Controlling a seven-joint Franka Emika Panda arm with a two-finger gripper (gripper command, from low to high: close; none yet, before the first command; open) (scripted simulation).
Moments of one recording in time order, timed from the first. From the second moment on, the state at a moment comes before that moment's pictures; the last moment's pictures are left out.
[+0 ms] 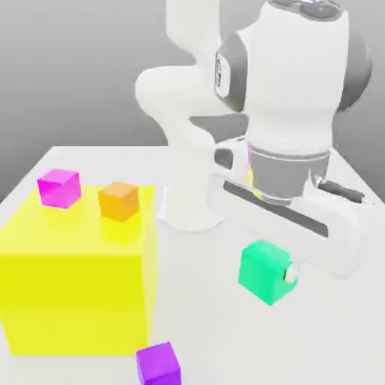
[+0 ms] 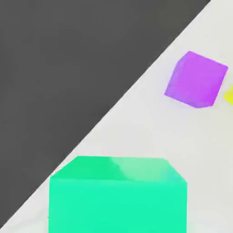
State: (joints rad) arm -0.03 -0.10 0.13 -2.36 -0.01 2.26 1.75
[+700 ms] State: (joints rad) arm -0.23 -0.59 -0.12 -2.74 -0.07 2.16 1.49
